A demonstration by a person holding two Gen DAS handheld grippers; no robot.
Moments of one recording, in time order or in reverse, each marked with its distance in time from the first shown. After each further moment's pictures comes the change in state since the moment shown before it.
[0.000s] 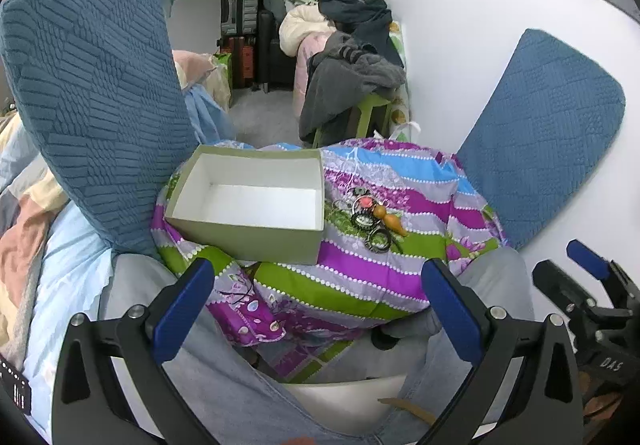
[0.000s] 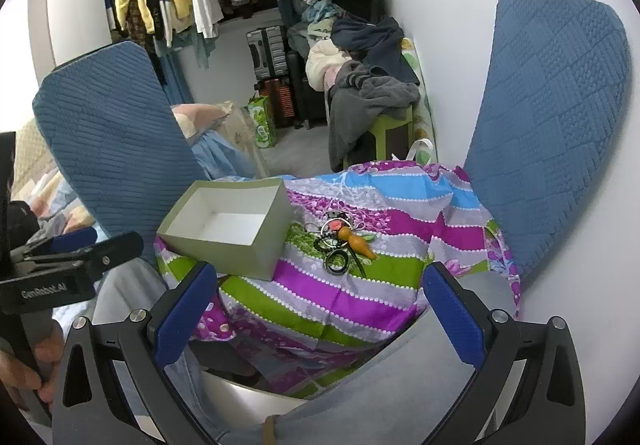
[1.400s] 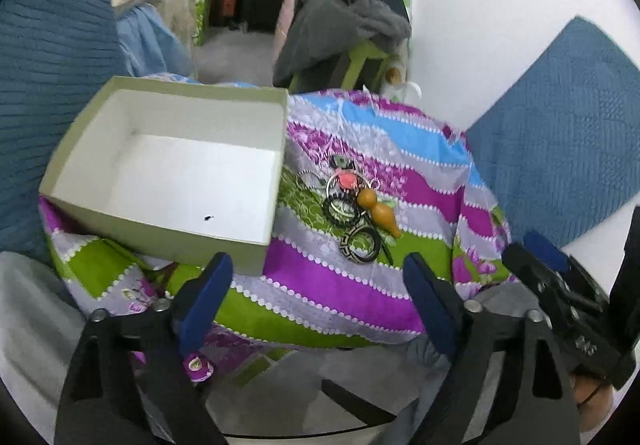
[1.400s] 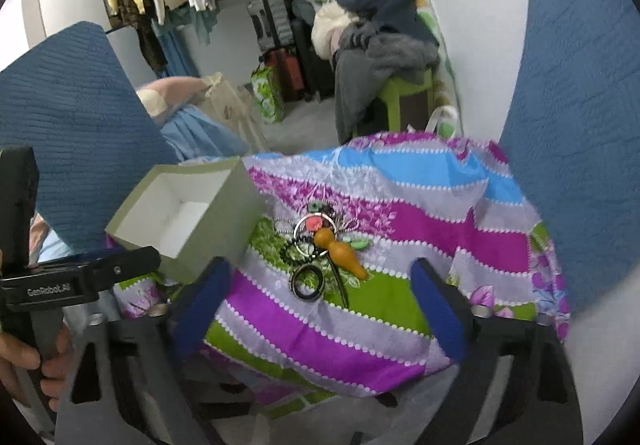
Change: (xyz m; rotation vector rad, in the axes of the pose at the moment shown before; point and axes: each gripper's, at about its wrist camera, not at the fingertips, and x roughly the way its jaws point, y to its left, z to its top) left arm 0.172 -0.013 0.015 -0.103 0.178 -0.119; right arm 0.161 -0.079 0.006 -0.007 0.108 0.086
